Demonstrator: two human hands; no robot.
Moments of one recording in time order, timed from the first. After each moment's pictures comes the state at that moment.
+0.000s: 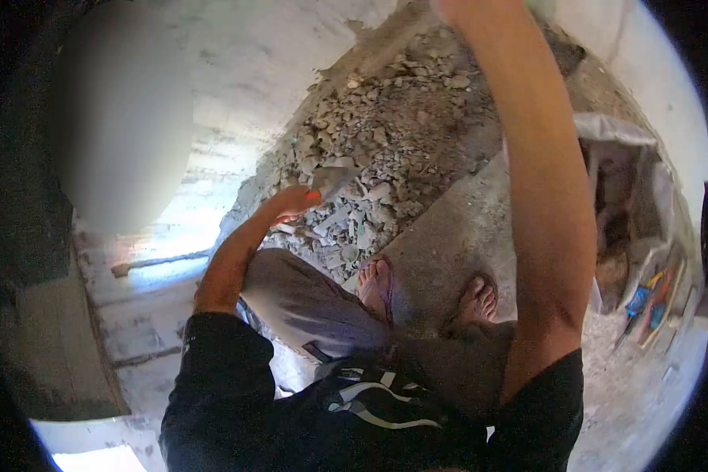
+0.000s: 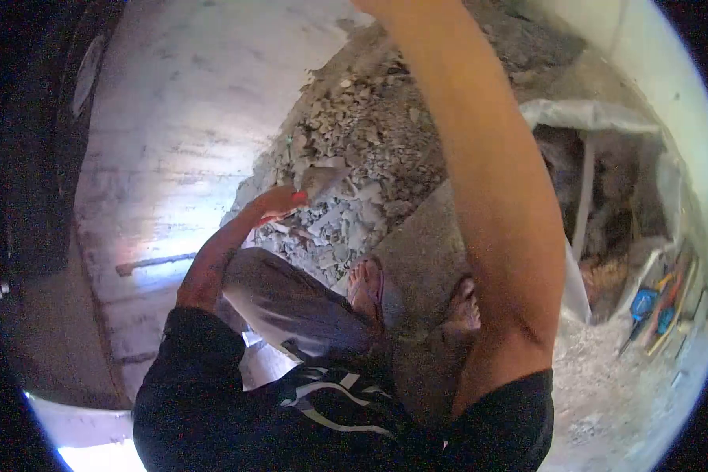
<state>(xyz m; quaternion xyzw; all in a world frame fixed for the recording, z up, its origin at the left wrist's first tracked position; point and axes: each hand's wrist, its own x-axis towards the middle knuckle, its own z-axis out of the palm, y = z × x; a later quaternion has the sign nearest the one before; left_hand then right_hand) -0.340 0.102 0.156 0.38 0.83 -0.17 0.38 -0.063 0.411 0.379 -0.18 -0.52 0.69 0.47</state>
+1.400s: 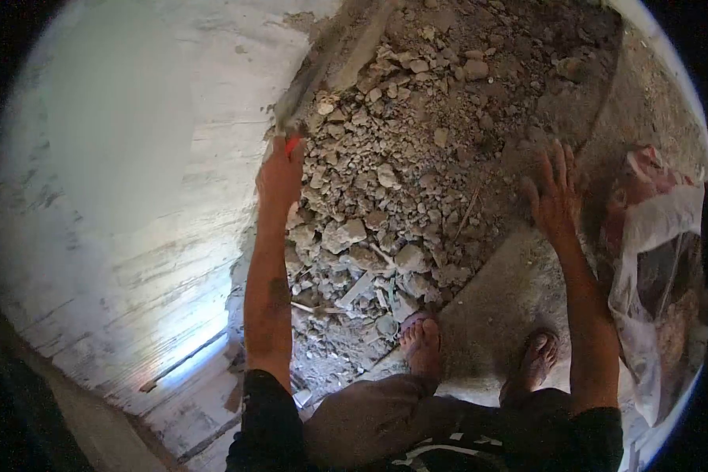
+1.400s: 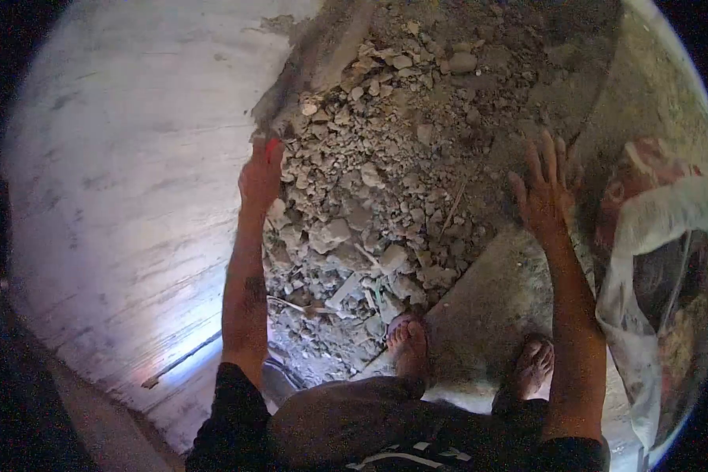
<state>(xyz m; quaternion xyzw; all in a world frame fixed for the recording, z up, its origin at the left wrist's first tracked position) -0.485 0.291 0.051 0.44 0.89 -0.05 0.06 -0.040 0.392 -0.083 -0.50 -0.85 0.13 0.07</state>
